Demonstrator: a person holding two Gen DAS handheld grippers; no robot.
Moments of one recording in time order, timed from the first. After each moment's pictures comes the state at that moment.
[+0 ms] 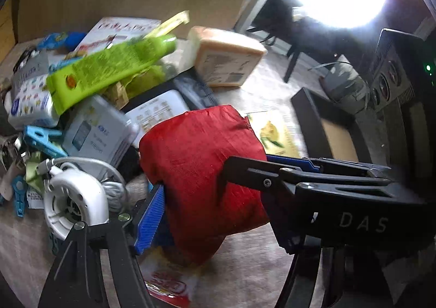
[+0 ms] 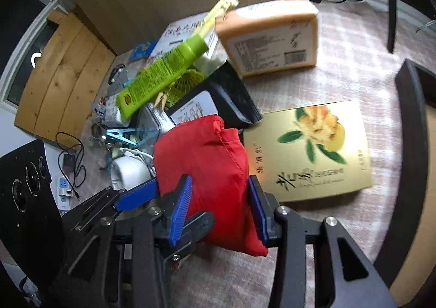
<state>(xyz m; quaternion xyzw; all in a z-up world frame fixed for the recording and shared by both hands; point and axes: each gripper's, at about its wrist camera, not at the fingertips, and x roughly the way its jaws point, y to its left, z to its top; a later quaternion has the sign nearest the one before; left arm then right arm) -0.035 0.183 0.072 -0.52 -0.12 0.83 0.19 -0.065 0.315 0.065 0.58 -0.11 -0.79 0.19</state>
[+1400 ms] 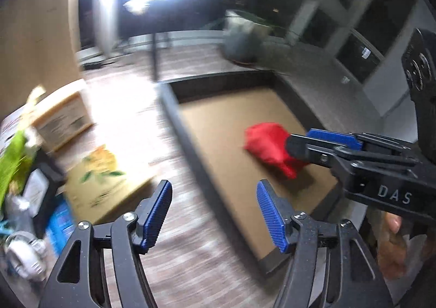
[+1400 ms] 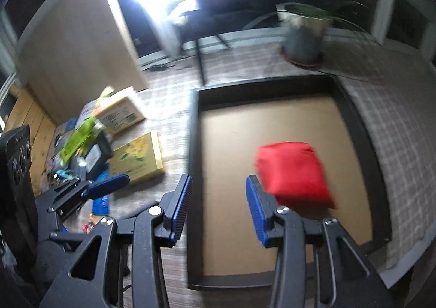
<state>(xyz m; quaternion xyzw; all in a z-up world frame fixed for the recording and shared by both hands) -0.009 0.361 0.134 -0.49 0.03 0.81 0.32 0.043 0.513 0.149 0.49 -0.12 -0.86 -0.02</state>
